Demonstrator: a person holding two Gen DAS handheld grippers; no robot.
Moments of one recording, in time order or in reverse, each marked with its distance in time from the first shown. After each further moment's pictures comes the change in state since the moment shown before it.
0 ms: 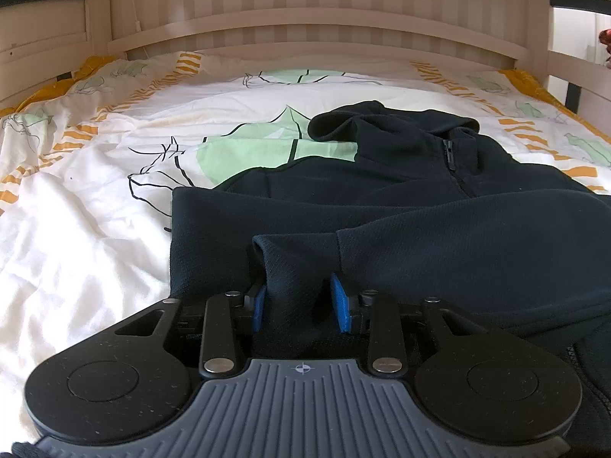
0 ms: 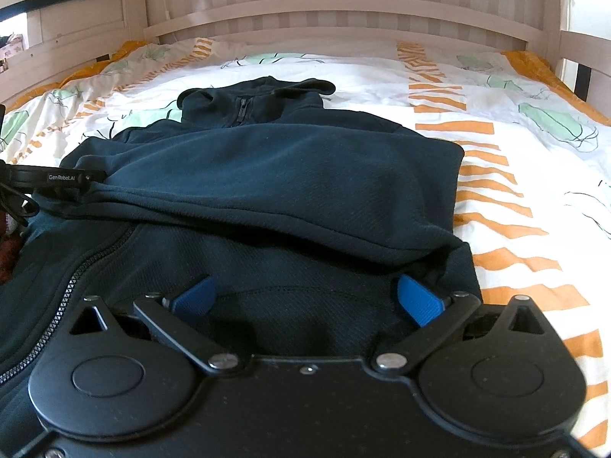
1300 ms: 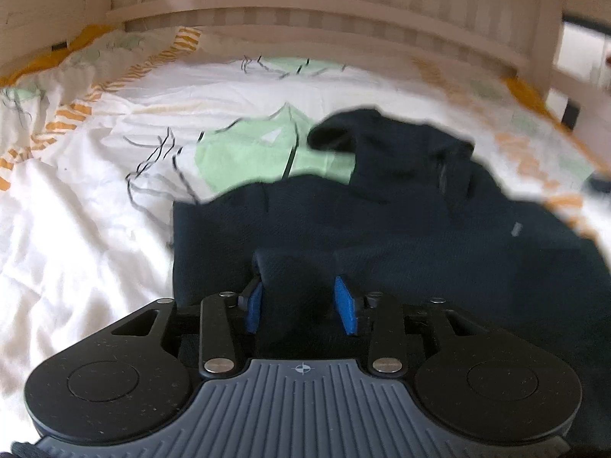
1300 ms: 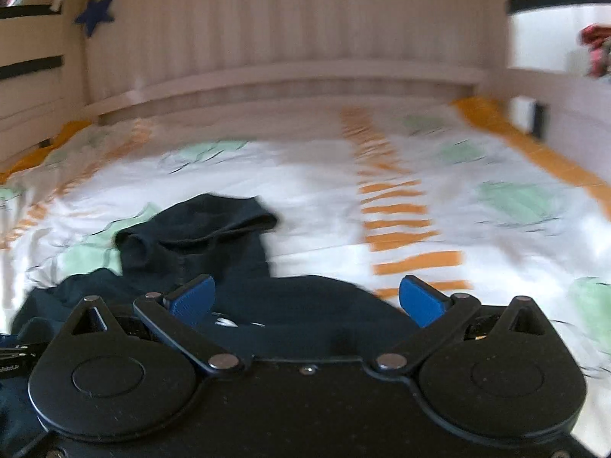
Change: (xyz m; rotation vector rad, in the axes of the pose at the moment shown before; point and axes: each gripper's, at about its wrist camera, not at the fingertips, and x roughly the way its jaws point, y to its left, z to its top) left arm -0.012 0.015 0.044 -0.104 0.077 -0.082; right arm 0.037 -0.018 0.132 0.131 -0.136 -0.093
